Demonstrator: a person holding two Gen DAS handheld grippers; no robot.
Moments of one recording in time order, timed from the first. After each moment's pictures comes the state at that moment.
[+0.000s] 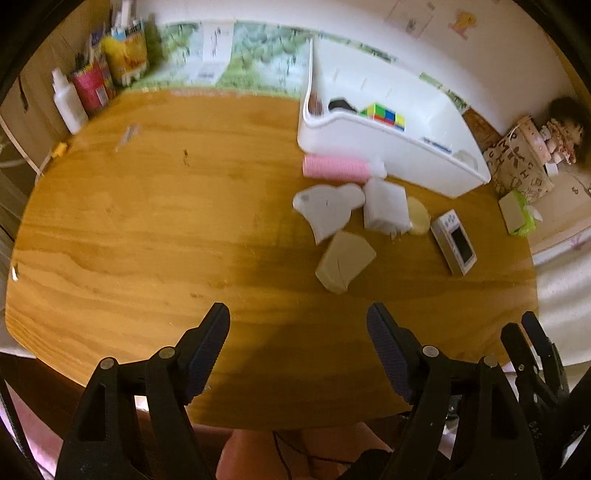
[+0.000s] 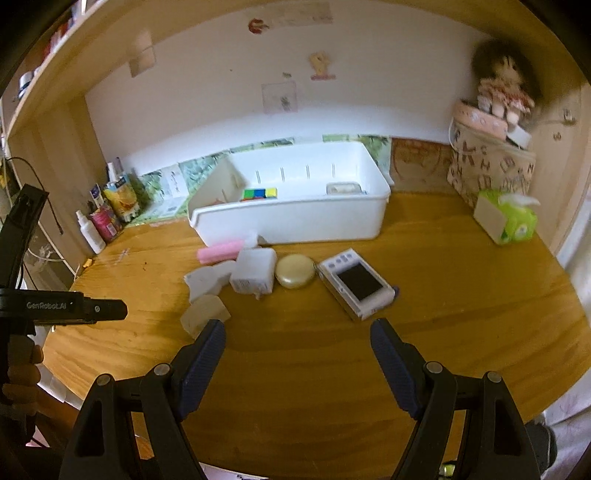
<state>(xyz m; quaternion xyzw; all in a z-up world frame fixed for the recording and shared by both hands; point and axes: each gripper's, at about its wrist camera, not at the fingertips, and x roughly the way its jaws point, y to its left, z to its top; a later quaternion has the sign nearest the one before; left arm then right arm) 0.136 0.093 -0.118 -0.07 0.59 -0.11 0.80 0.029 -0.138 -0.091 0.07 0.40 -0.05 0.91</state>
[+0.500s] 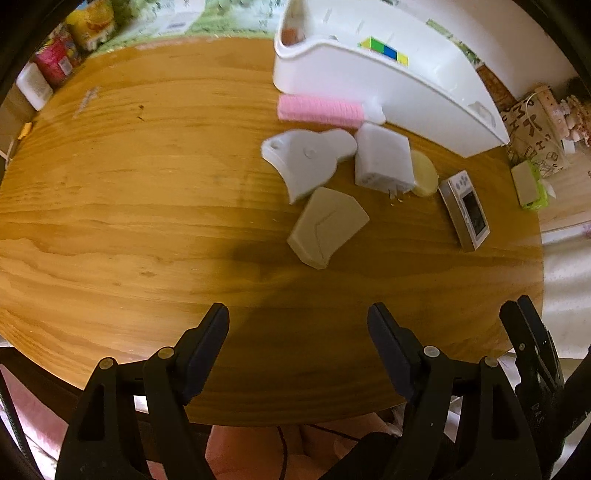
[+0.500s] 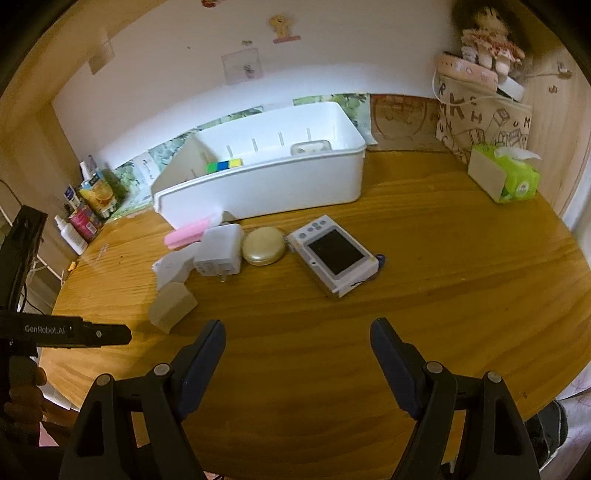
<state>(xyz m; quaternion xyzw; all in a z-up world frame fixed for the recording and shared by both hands) 0.152 0.056 -0.156 -0.06 0.66 -0.11 0.74 0.051 -0.177 -0.120 0.11 0.44 -0.06 0.89</state>
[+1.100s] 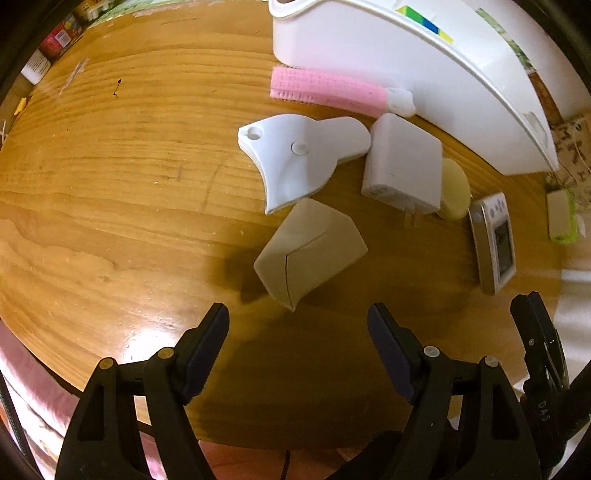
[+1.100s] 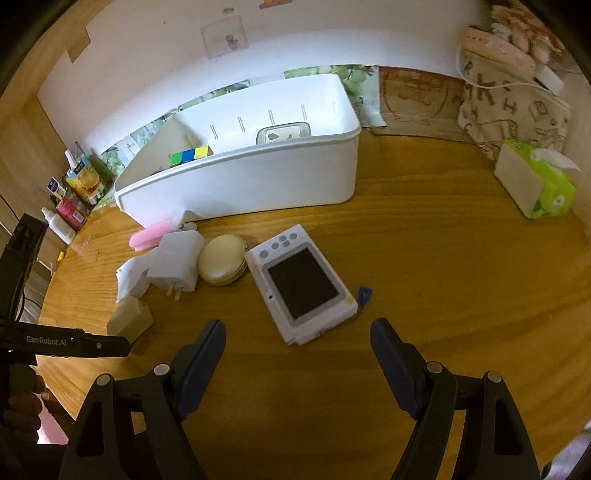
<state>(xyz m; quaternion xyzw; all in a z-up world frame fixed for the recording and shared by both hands) 0.189 0.028 -0.186 -0.08 0.70 -0.04 0.71 0.119 -0.225 -0.146 0.09 0.49 -0.01 0.87</state>
